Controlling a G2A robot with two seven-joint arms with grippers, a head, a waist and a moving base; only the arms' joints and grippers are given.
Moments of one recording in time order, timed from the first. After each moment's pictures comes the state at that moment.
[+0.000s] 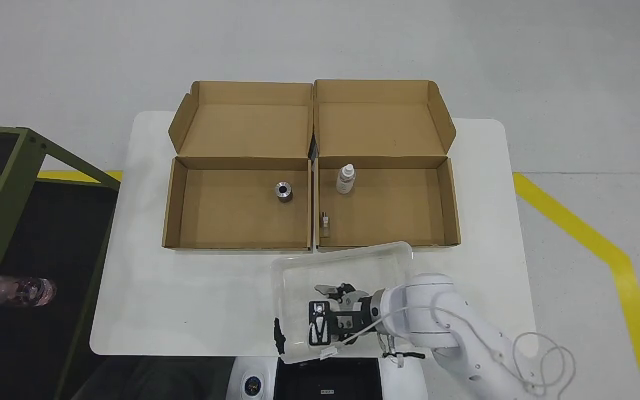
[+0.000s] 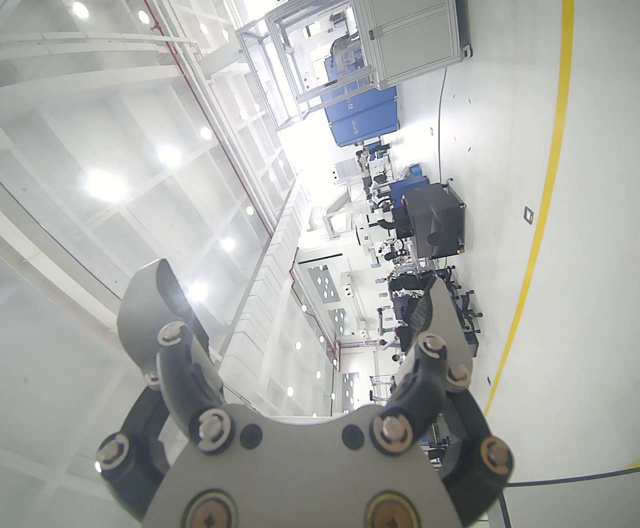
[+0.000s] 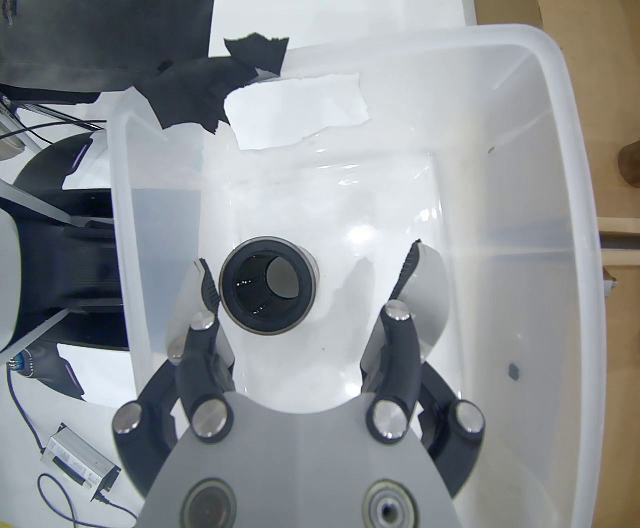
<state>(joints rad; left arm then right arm) -0.19 -0.18 -0.57 -1.44 2.04 -0.23 0.13 -1.29 -1.14 0.91 -2.01 -1.16 -0.86 0.96</state>
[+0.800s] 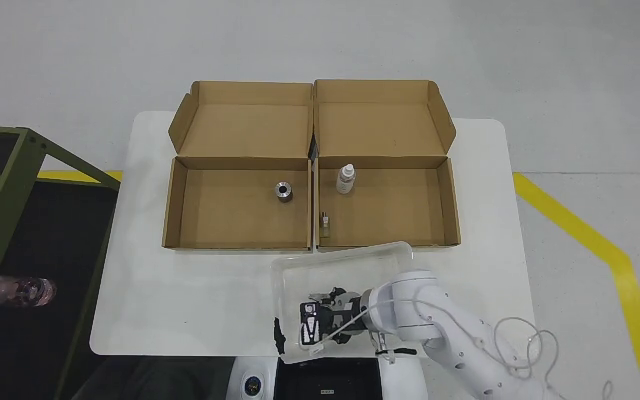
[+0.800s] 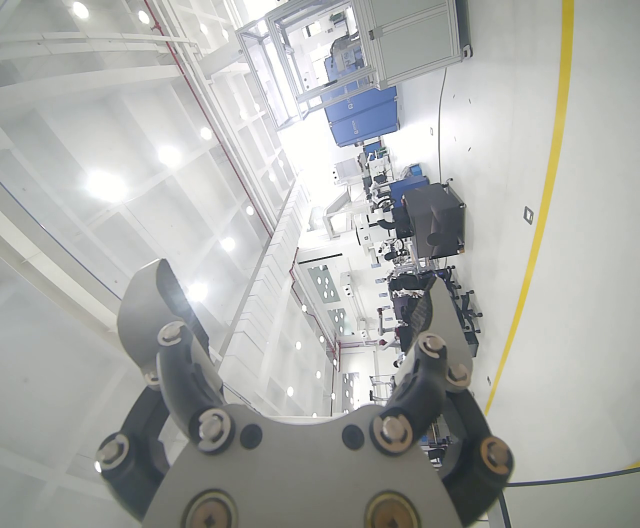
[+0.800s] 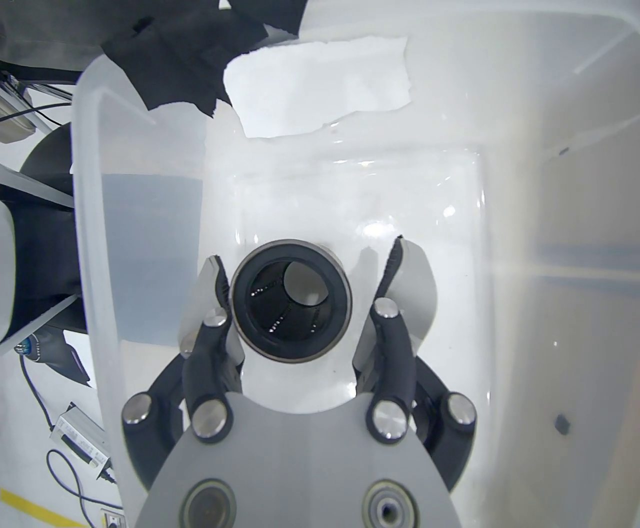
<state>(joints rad) -0.19 -0.18 -0.57 -1.44 2.04 -0.23 0.13 -1.20 -1.14 0.80 -1.91 -1.13 -0.83 0.95</state>
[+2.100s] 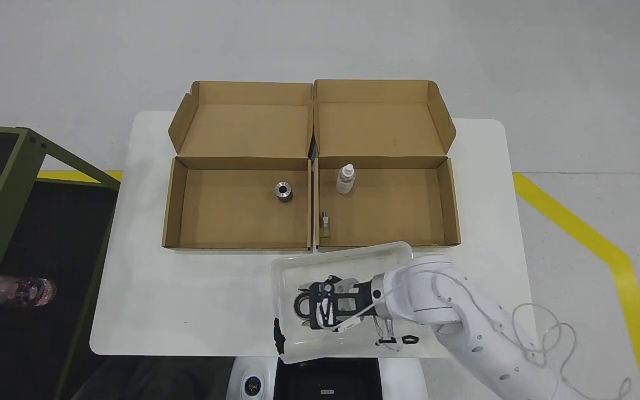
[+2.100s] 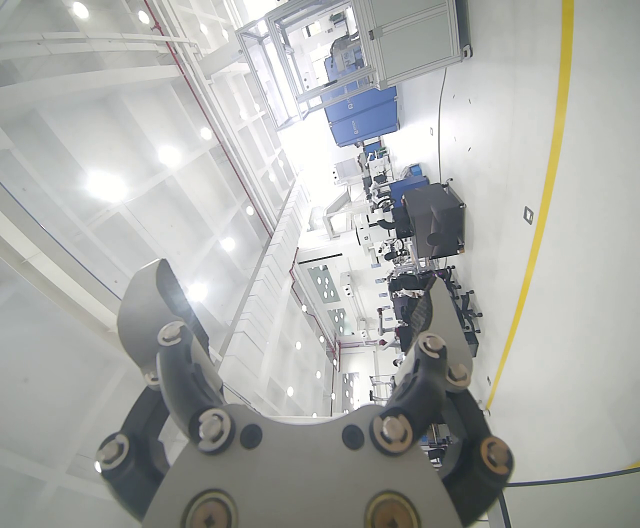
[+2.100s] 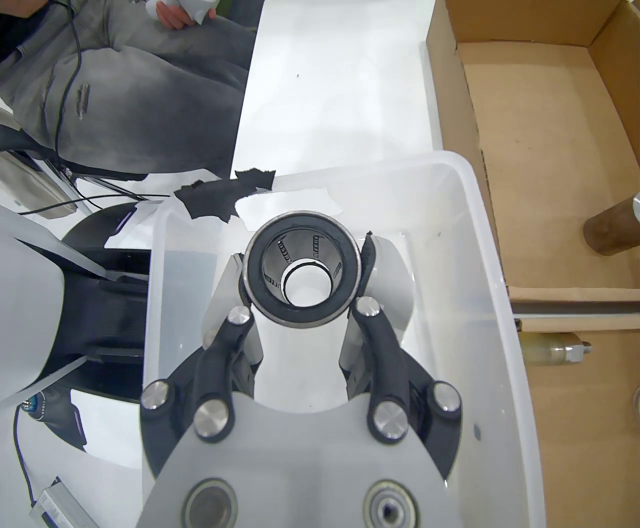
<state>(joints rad) -0.19 -0.18 -0.57 -1.44 2.04 -0.23 0.13 -1.17 -1.10 0.88 -1.91 -0.98 -0.87 0.71</state>
